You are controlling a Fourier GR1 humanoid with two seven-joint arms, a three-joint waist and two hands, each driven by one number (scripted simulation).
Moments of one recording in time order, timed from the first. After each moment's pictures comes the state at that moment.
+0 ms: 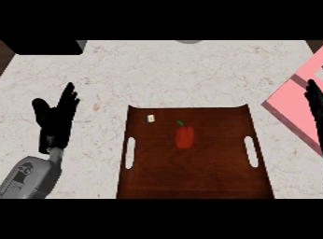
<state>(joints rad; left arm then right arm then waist) -0.26 0.38 -0.26 -1.30 0.34 0.43 0.12 -0.11 -0.55 0.09 -1.39 -0.09 -0.24 -0.13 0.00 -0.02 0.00</state>
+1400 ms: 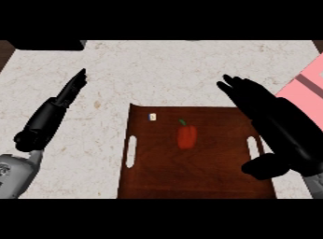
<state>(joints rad) -0.28 0.54 -0.32 -1.47 0.18 0.09 -0.14 -0.46 -0.73 0.54 -1.95 0.39 0.14 0.52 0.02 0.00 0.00</state>
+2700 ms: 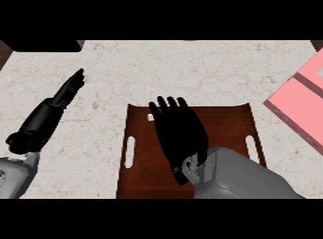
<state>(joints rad) -0.24 0.50 -0.25 -1.52 0.14 0.03 -0.09 -0.74 -0.19 0.77 -1.62 0.52 0.50 1.00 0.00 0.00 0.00</state>
